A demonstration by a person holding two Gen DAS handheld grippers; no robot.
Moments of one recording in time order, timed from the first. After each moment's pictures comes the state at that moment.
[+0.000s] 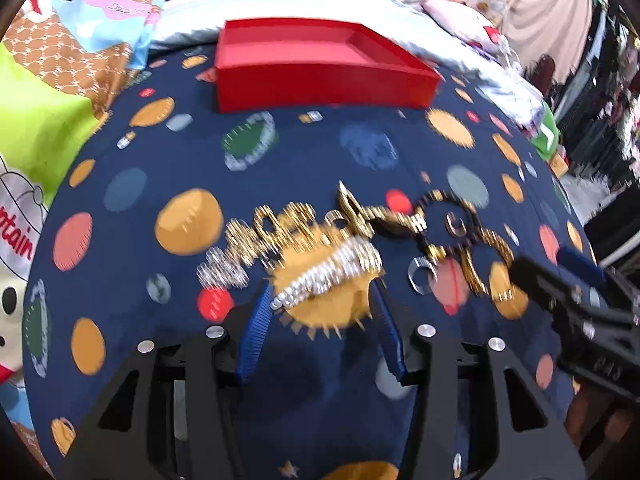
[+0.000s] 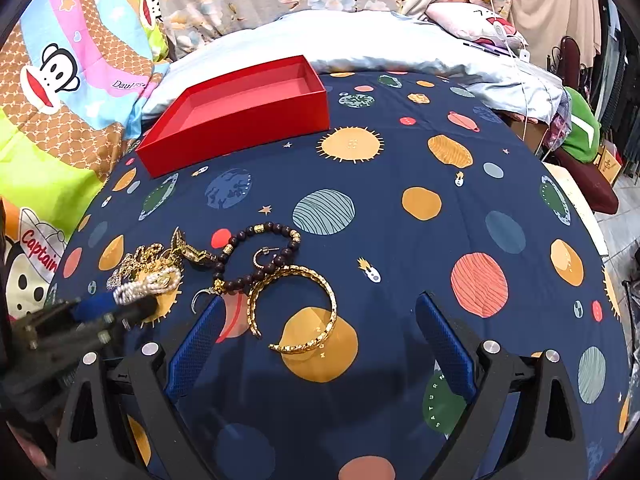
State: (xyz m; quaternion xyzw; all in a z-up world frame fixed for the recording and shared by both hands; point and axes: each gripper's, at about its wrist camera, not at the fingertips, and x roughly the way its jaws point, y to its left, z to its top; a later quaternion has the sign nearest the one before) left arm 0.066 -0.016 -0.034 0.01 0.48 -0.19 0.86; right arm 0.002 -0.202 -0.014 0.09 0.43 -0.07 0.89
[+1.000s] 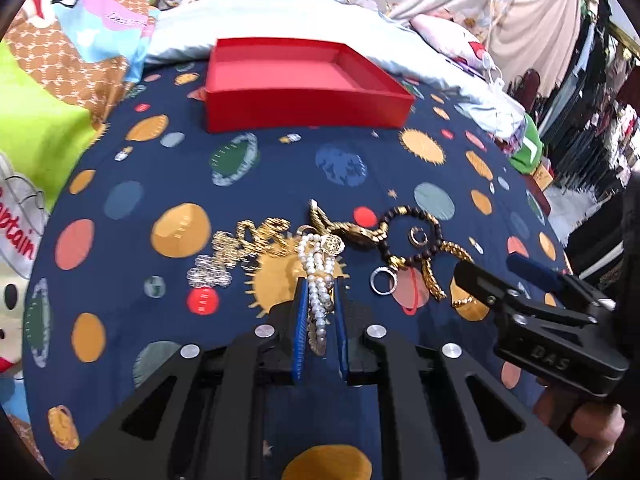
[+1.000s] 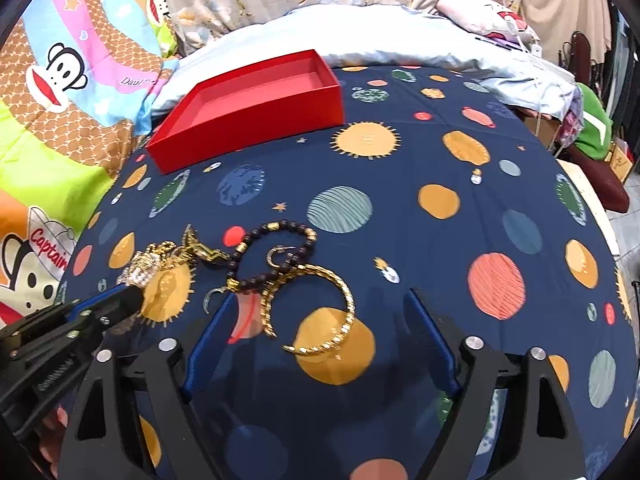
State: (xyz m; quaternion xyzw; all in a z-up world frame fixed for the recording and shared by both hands) left arm 0.054 -0.010 -0.008 -0.02 0.46 -0.21 0.86; right arm 0.011 -0.199 -0.015 0.10 0.44 -0.05 0.89
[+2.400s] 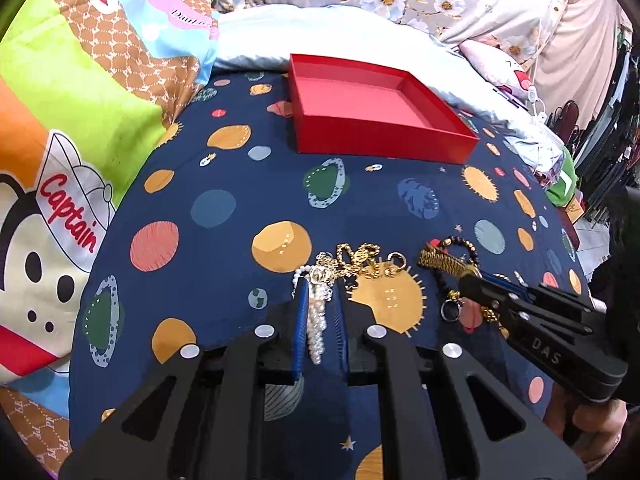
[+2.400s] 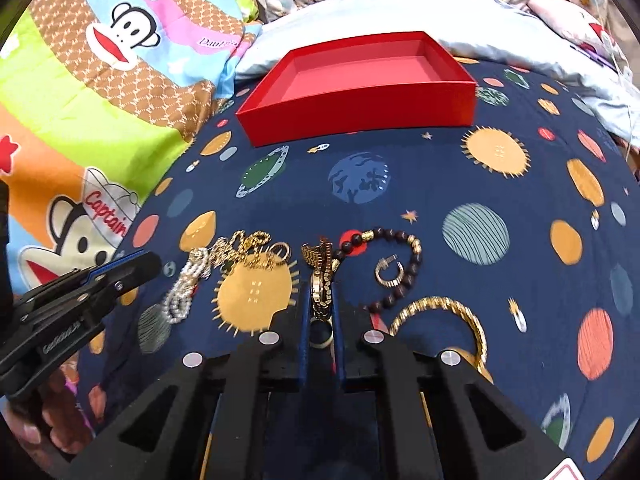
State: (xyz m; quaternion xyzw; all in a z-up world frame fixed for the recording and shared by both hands) left arm 0.063 0.038 0.005 -0.03 0.45 -0.13 0.88; right arm 0.043 -0.154 -0.015 0.10 0.47 0.10 0.87
